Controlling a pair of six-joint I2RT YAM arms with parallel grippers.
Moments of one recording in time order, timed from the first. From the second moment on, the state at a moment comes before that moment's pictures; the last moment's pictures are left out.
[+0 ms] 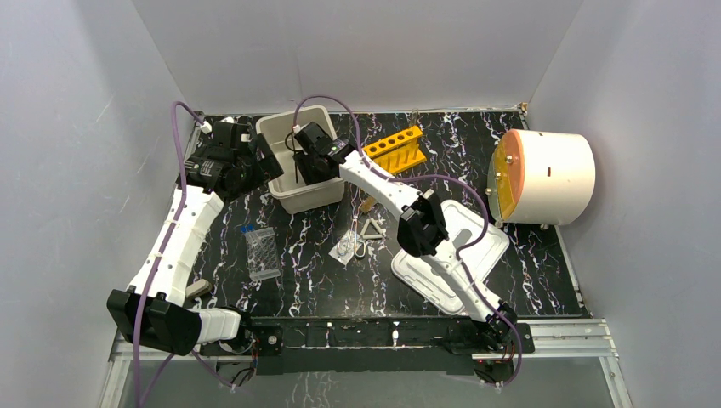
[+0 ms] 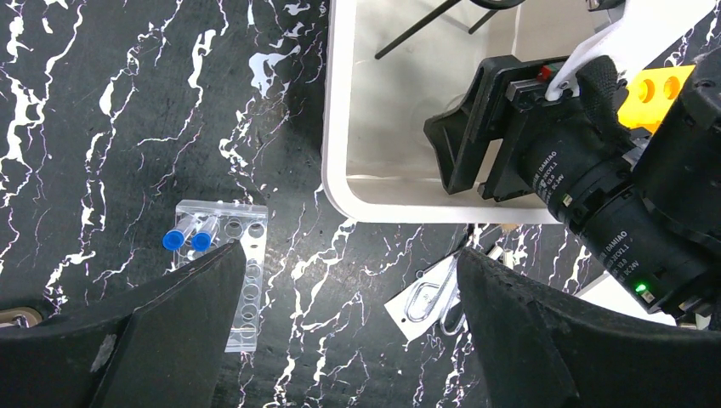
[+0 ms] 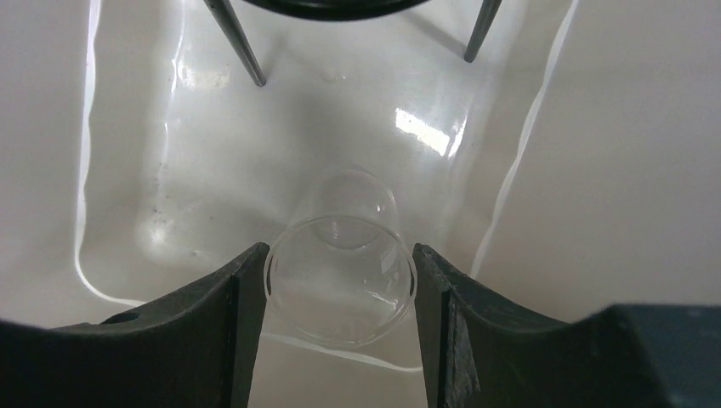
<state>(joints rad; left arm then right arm) -0.22 1.28 1.37 -0.94 -0.19 -0.61 0.87 2.61 2.64 -0.96 0.14 0.23</state>
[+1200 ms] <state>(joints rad) -0.23 1.28 1.44 -0.91 -0.10 -0.52 0.87 2.10 2.31 -0.76 0.16 0.26</state>
